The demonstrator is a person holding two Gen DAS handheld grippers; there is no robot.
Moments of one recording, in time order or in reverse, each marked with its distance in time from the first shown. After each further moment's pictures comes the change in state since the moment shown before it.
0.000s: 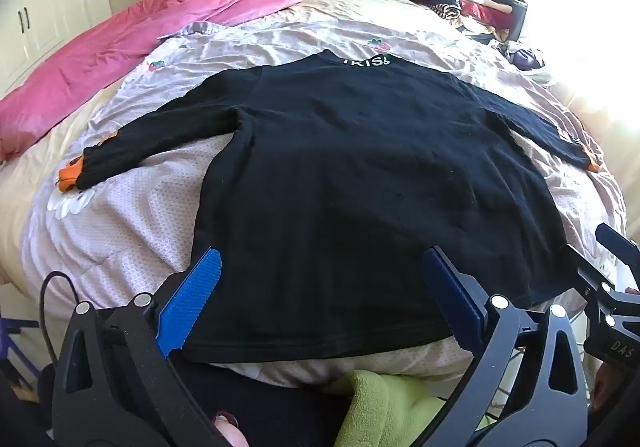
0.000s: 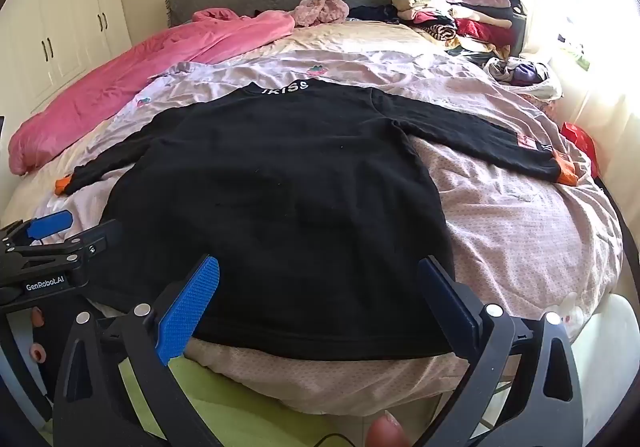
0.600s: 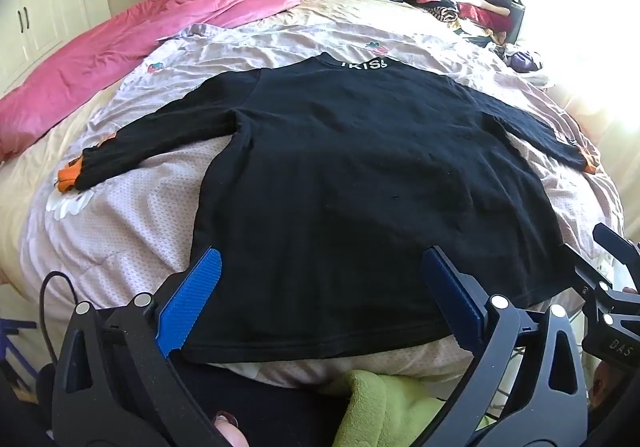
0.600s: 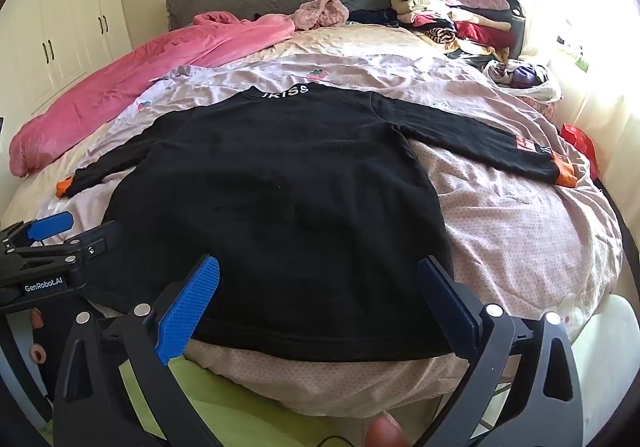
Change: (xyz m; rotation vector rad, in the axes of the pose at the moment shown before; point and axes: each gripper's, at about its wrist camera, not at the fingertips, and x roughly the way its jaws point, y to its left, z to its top) left arm -0.005 -0.007 0.004 -0.002 -0.012 -0.005; right arm -0.003 -0.002 -0.001 0.014 -0.017 0.012
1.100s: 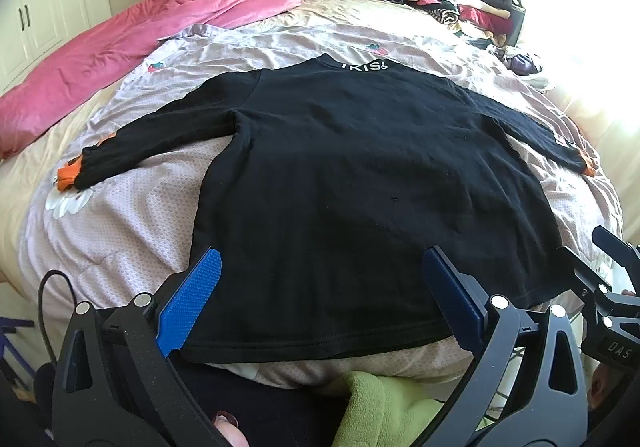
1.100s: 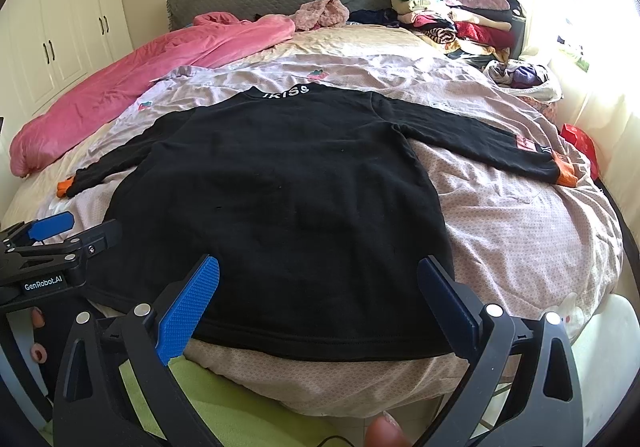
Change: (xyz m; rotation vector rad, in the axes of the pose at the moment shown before) left arm -0.003 0.002 0.000 -0.010 -0.008 -0.011; right arm -0.001 0.000 0.001 0.002 -0.003 0.004
